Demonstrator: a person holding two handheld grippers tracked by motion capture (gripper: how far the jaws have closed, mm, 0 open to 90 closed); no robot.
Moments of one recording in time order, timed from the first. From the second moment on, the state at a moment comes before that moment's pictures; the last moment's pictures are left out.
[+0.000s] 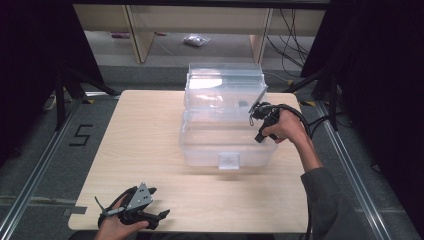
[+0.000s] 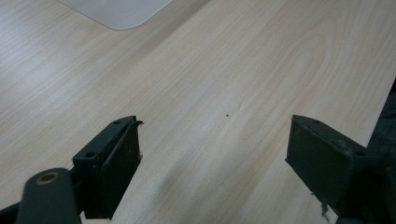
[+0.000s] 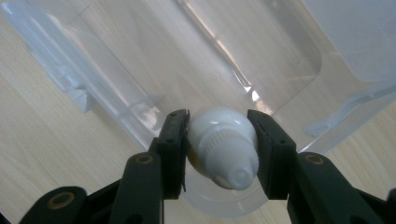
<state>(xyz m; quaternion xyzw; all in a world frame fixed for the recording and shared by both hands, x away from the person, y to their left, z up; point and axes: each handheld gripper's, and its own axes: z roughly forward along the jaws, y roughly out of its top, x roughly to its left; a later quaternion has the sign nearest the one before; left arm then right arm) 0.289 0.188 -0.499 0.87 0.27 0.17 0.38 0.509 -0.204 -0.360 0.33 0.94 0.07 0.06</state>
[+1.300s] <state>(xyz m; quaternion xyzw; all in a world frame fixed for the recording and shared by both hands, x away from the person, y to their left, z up) 0.289 0.188 -0.499 0.86 0.28 0.16 0.39 0.533 -0.193 -0.417 0.36 0.93 0.02 0.02</state>
